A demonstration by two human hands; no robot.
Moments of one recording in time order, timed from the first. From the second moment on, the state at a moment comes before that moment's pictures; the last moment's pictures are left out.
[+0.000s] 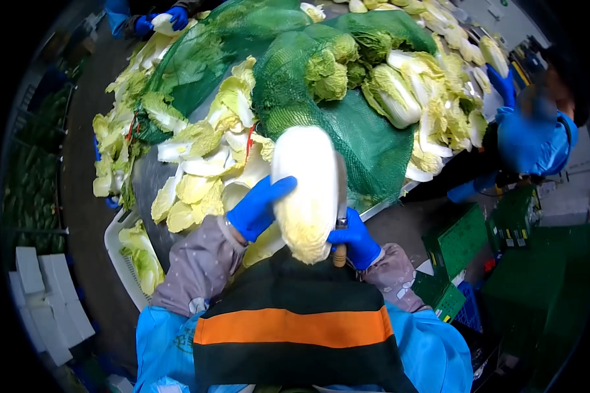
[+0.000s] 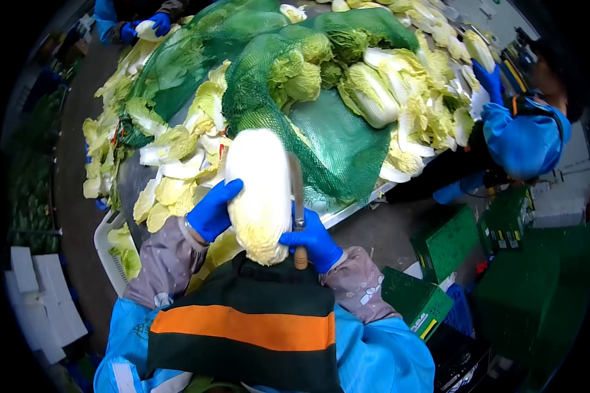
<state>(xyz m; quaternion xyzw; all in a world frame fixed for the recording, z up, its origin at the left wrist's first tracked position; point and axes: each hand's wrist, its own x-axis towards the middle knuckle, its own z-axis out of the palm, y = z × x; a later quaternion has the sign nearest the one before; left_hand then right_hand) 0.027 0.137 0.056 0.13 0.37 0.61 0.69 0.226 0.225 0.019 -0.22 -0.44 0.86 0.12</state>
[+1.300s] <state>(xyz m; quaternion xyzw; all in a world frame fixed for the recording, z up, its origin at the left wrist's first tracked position) 0.045 0.165 0.038 0.16 0.46 0.70 0.52 0.209 0.311 0.038 -0.15 -0.41 0.89 0.14</state>
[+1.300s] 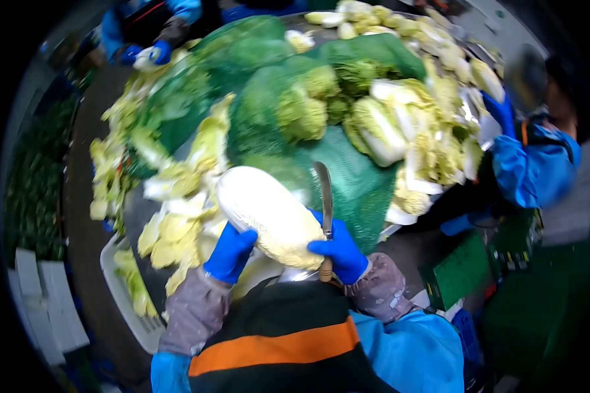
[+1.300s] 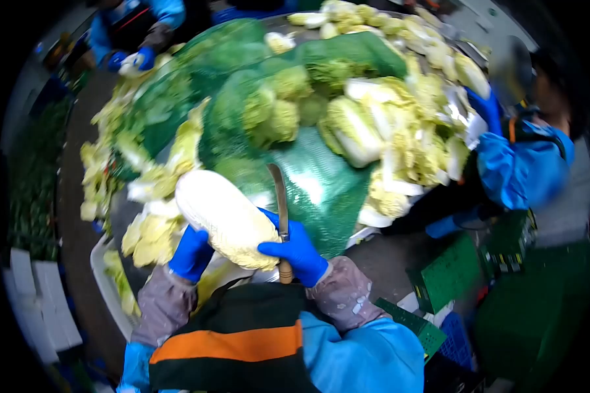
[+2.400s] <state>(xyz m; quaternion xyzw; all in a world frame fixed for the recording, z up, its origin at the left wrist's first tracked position) 0.036 0.095 -0.078 0.28 0.96 0.06 0.00 0.205 0.589 0.032 -0.39 -0.59 0.63 0.31</state>
